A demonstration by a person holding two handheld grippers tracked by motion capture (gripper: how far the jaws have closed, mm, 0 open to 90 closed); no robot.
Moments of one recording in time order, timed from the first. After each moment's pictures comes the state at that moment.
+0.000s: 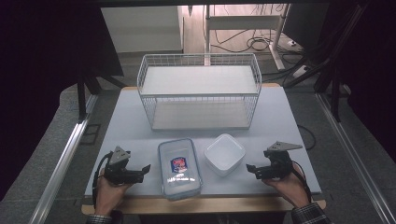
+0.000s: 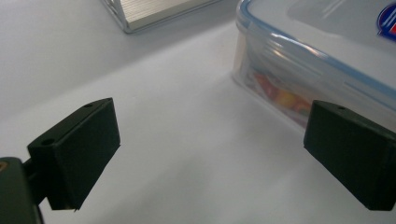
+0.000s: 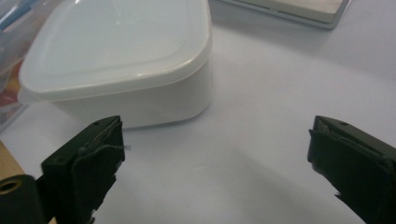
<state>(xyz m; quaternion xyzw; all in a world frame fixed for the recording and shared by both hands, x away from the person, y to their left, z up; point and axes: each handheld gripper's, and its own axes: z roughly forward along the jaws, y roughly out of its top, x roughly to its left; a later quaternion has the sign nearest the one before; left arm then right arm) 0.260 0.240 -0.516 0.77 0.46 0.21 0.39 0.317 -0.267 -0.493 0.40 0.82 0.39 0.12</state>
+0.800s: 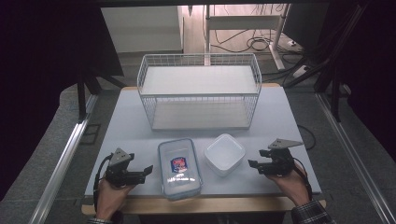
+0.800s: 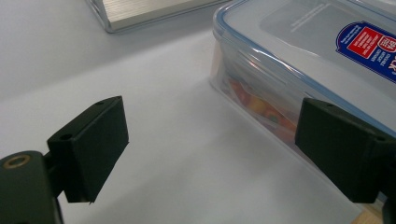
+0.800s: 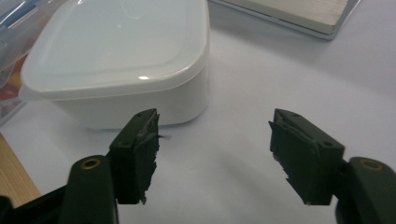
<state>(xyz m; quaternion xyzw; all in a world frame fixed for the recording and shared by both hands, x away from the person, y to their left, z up) 0.253 0.234 -0.513 0.76 0.47 0.18 0.41 0.325 -0.271 -0.487 0.38 0.83 0.39 0.12</state>
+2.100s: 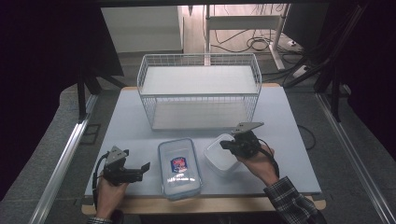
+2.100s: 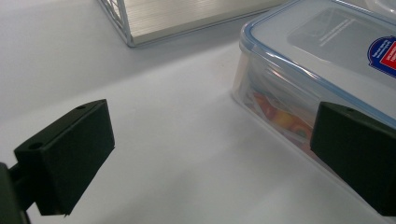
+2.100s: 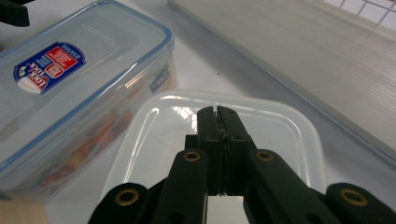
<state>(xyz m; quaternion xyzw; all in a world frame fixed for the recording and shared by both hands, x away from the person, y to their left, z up) 0.260 0.245 -0.520 0.74 0.47 0.21 0.43 0.359 -0.169 -0.457 0.27 0.87 0.40 0.11</state>
